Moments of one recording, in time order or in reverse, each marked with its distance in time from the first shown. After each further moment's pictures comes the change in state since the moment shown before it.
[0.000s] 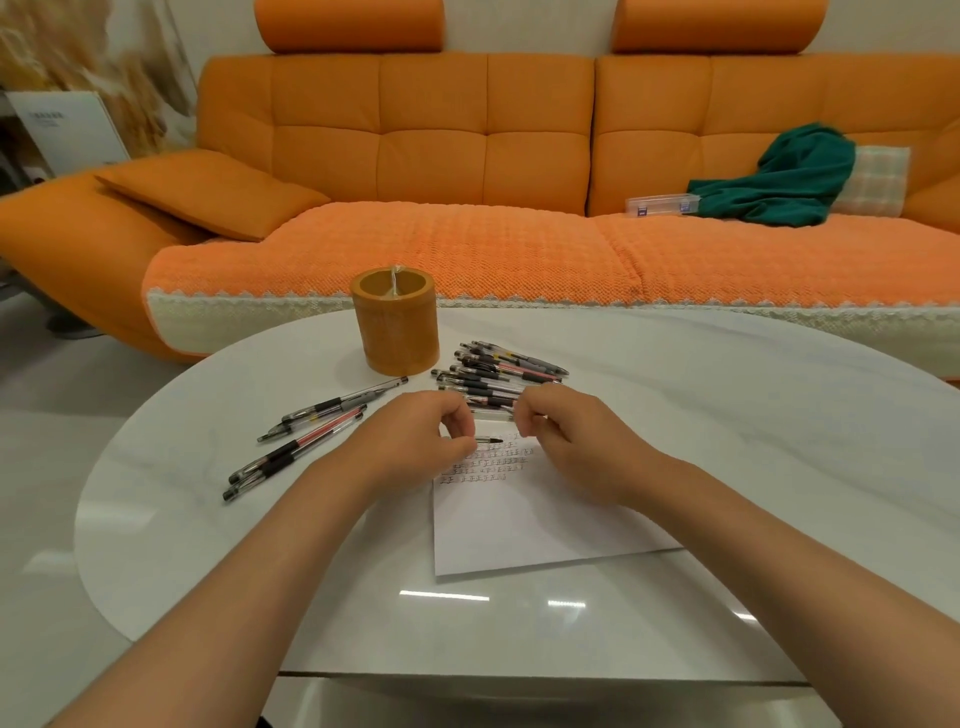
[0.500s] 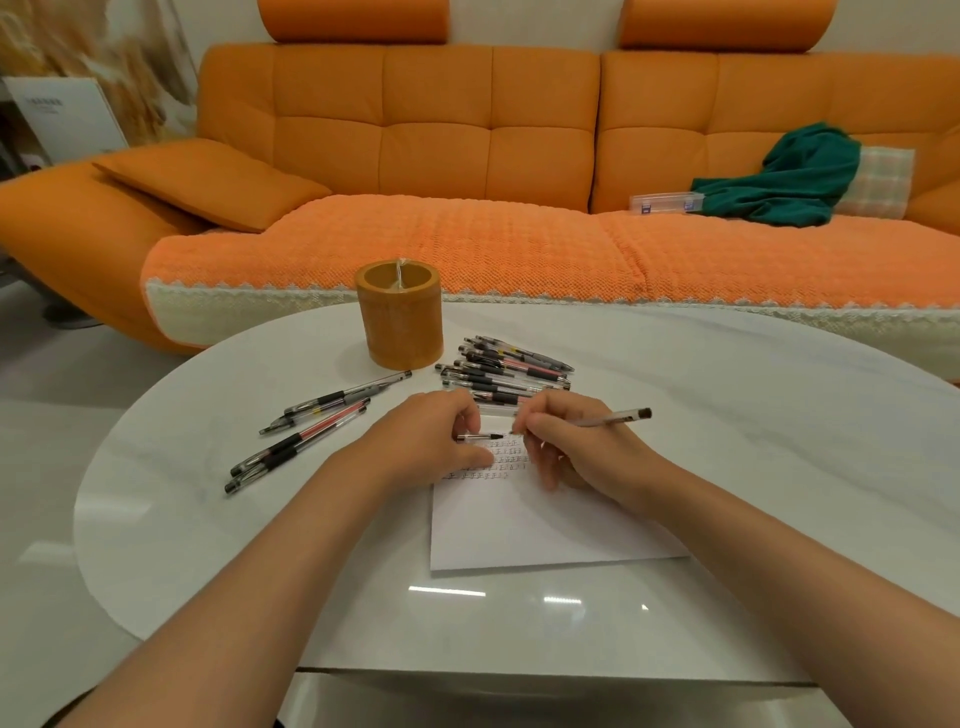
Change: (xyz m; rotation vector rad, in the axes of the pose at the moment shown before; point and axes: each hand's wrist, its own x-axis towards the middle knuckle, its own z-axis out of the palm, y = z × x) left_hand 0.010 -0.010 0.009 0.082 -0.058 -0.008; right_hand -0.002 -0.004 0.010 0.658 -0.027 0.243
